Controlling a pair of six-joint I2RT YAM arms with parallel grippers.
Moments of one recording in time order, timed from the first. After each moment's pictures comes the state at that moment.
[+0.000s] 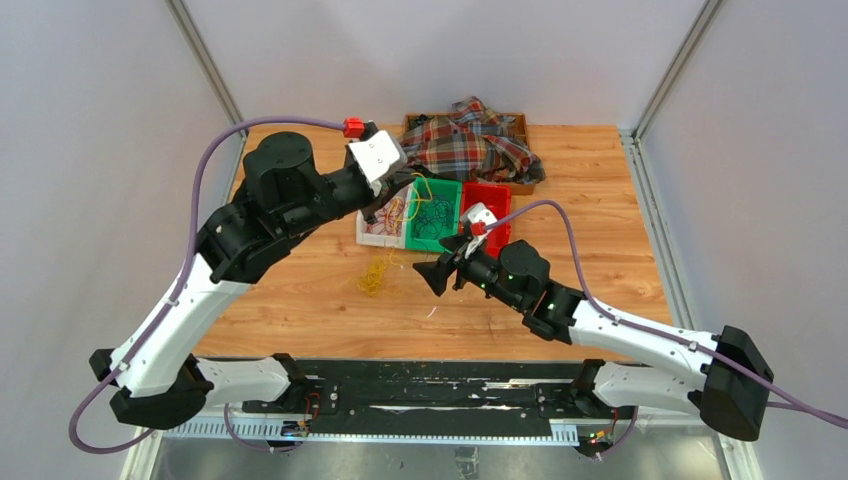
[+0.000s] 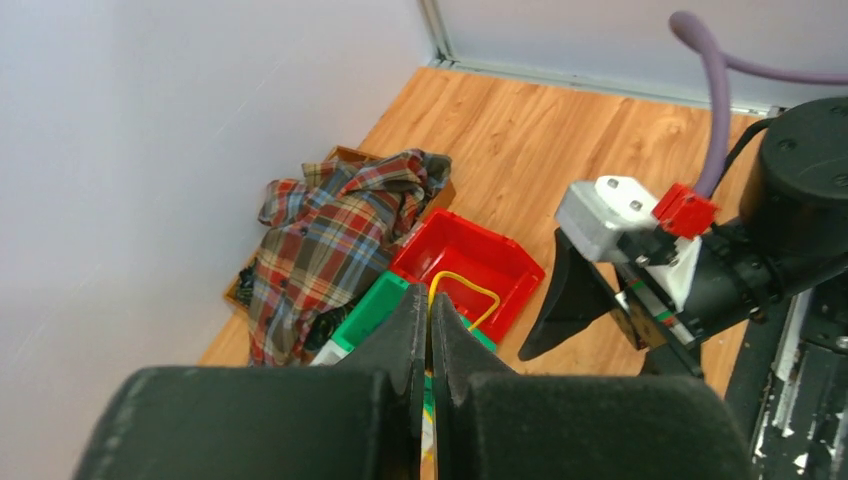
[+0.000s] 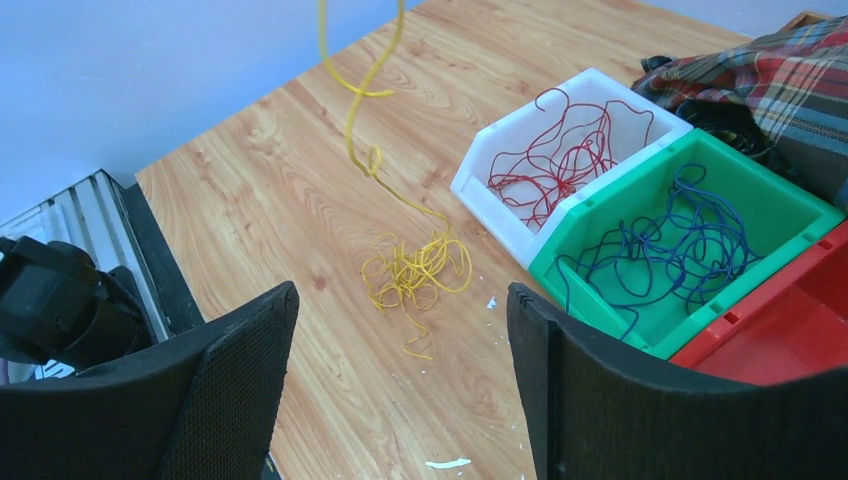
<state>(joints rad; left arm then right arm) -0.81 1.16 1.66 -0.62 0.16 0.34 1.00 1.06 0.67 0.34 0.07 0.16</state>
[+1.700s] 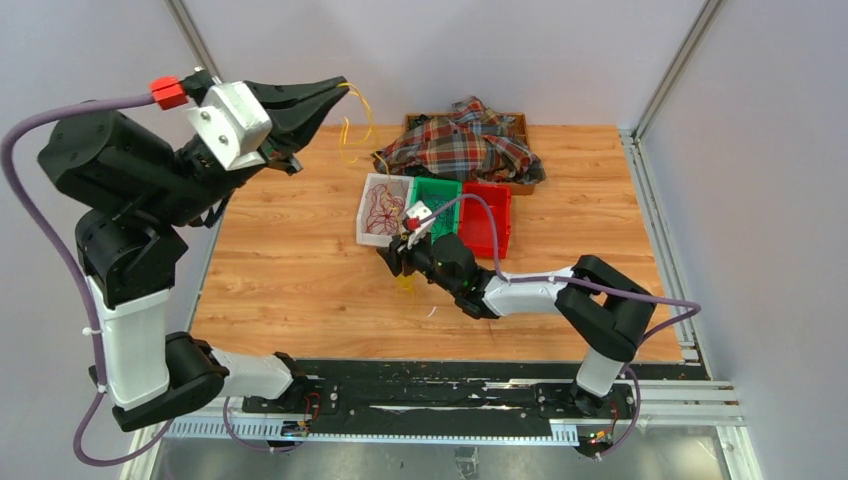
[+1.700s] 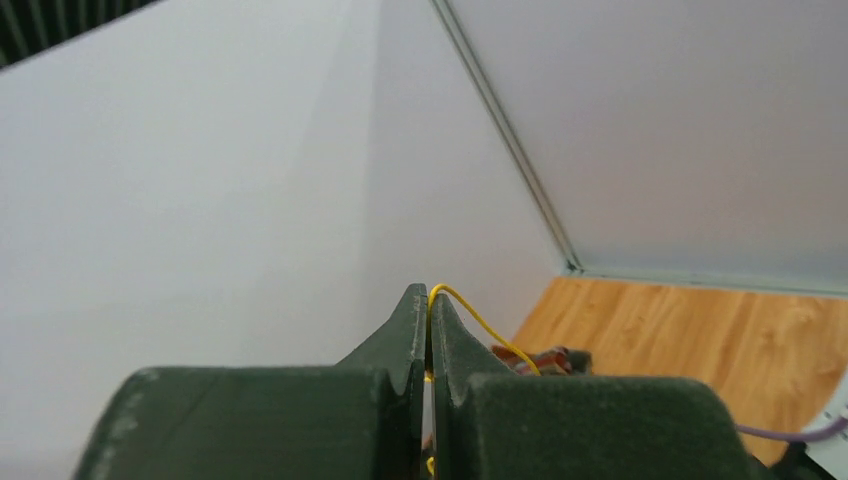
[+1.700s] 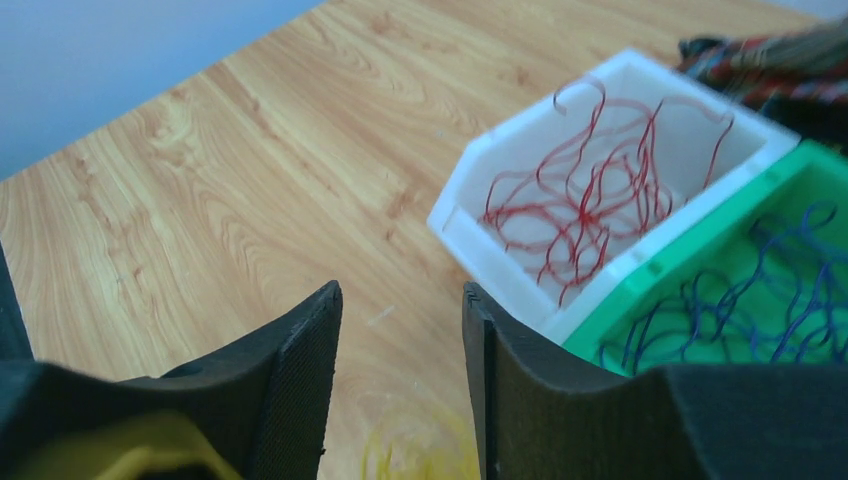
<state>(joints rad) -0.76 1.29 2.32 -0.72 0.25 0.47 1.00 1.72 0.86 0.79 0.11 0.11</state>
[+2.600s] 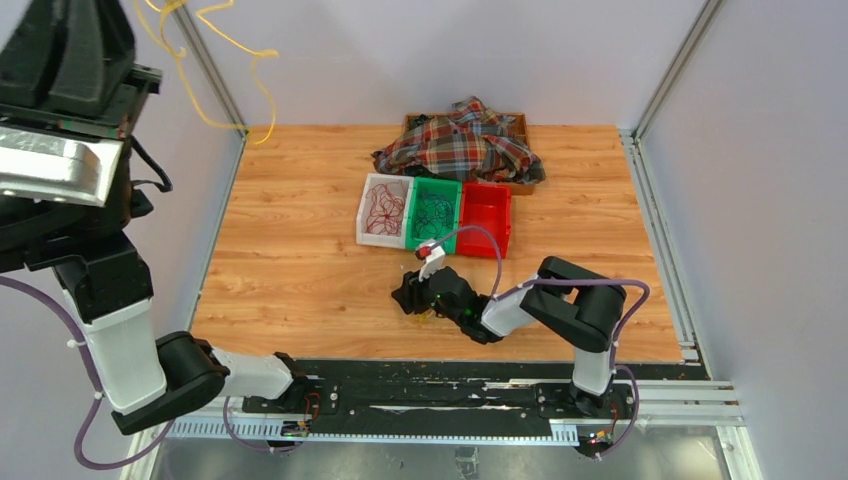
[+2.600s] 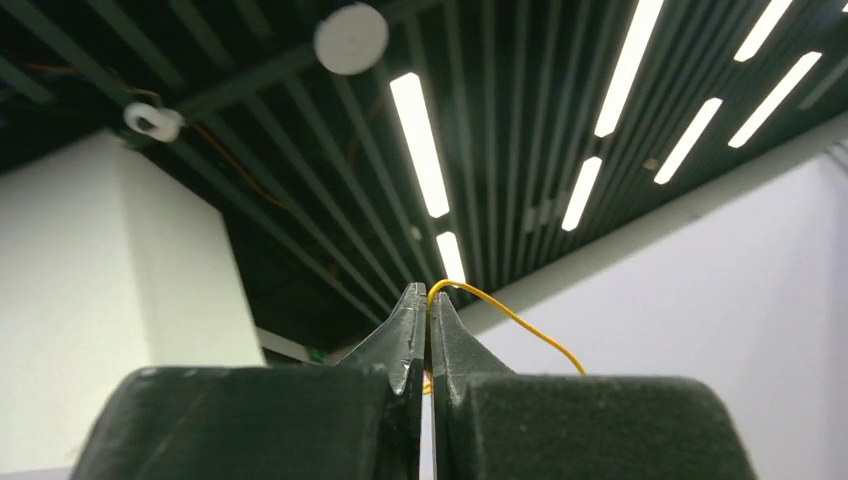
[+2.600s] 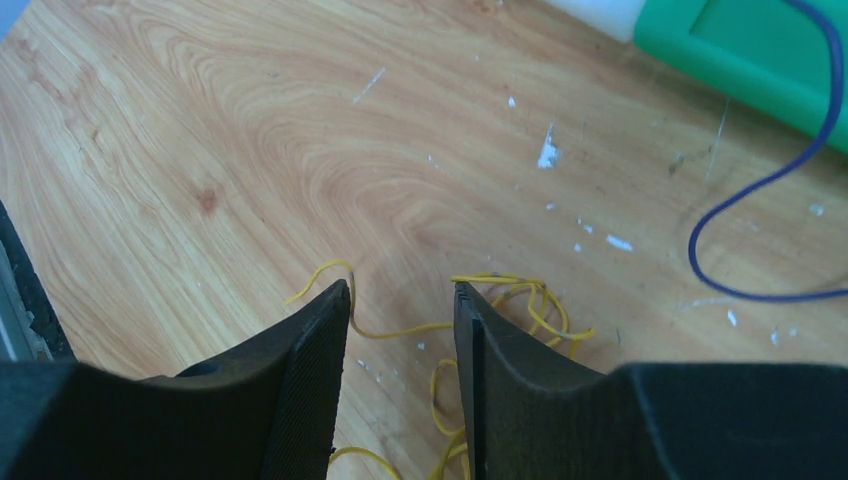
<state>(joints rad) -0.76 1.29 2.41 -0.07 0.08 0.95 1.05 1.87 0.66 0.86 0.14 0.45</state>
